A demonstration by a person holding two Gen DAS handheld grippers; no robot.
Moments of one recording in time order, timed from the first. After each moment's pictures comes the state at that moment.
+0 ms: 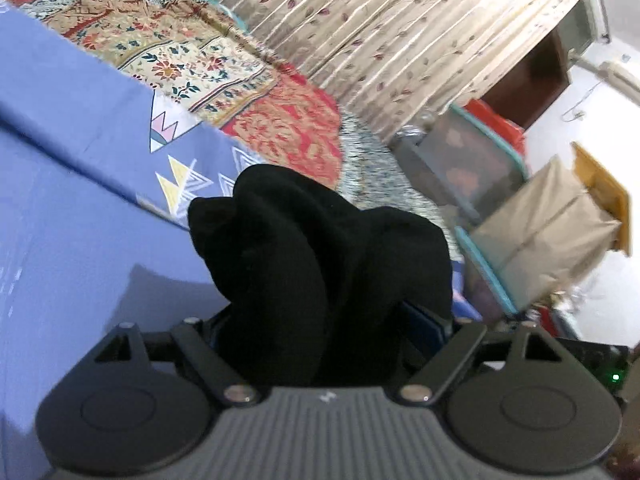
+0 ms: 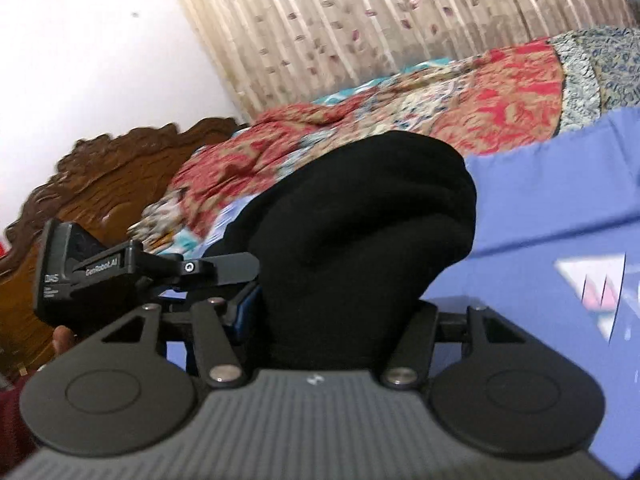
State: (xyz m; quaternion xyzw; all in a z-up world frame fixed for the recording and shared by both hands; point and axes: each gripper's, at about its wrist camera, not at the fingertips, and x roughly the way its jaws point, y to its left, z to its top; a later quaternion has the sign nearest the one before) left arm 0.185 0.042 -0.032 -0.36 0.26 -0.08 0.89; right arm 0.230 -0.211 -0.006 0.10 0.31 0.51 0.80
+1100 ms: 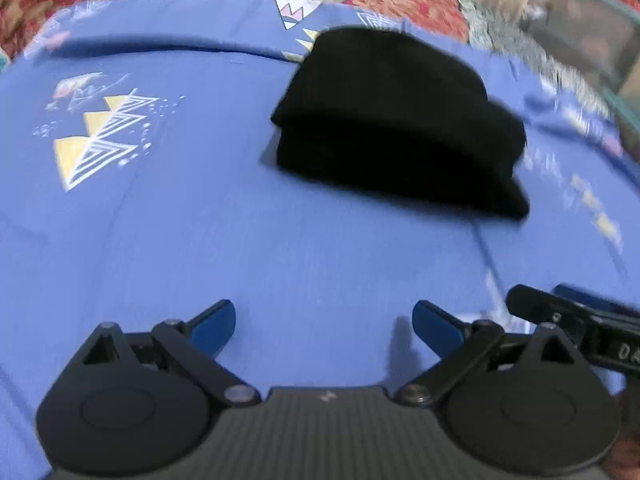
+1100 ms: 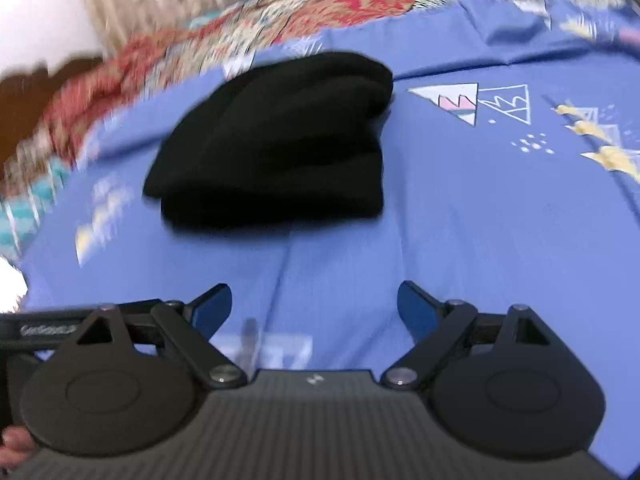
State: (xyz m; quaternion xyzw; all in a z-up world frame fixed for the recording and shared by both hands) left arm 0.064 -0.072 -0.092 -0.17 0.44 0.13 0.87; right arm 0.140 -0.265 -0.090 0.00 0.42 0.31 0.85
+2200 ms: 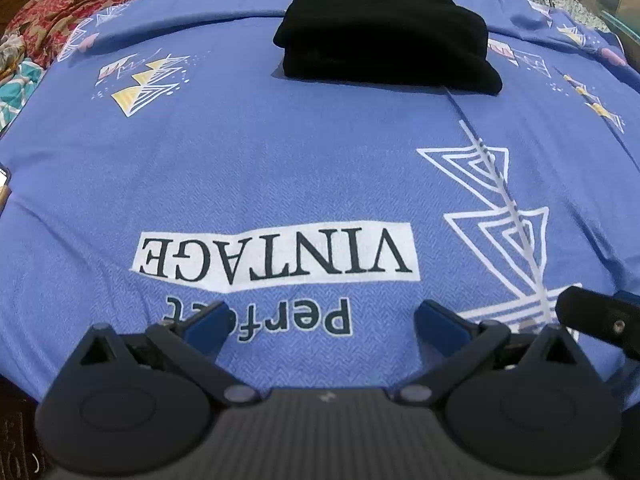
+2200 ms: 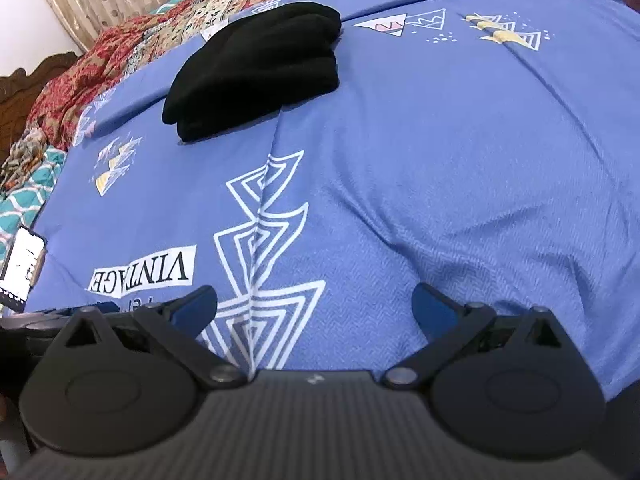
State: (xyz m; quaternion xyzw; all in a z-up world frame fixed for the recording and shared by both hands) left arm -0.006 -0.139 -0.088 -0.11 0.50 0.17 0.84; right arm 0.068 -0.323 -0.090 0.05 0.48 0.26 0.84
